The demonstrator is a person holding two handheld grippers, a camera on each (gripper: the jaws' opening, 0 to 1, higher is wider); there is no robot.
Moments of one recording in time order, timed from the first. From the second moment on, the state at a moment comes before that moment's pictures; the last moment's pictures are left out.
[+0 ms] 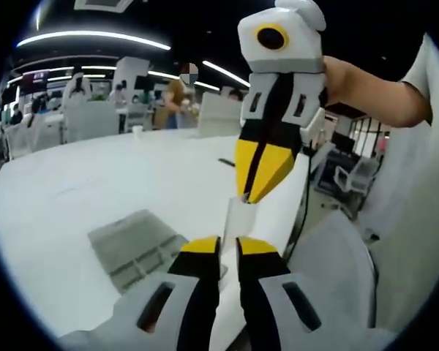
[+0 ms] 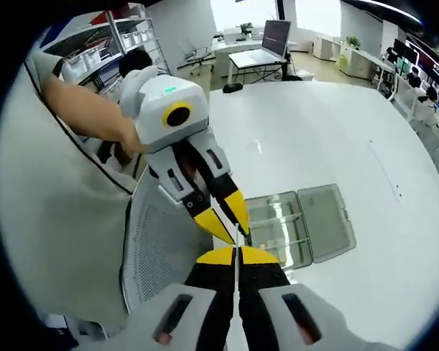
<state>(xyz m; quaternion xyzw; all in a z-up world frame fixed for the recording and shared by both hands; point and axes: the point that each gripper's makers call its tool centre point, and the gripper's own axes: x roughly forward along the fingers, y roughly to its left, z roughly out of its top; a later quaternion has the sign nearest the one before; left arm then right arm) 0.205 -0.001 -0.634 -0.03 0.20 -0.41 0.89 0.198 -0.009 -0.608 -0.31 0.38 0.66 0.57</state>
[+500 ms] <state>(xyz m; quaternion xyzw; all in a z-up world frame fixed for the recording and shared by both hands) 0.204 0.005 -0.633 -0.02 0.20 -0.39 0.90 0.202 -0.007 -0.606 -0.32 0.38 0.65 0.57</state>
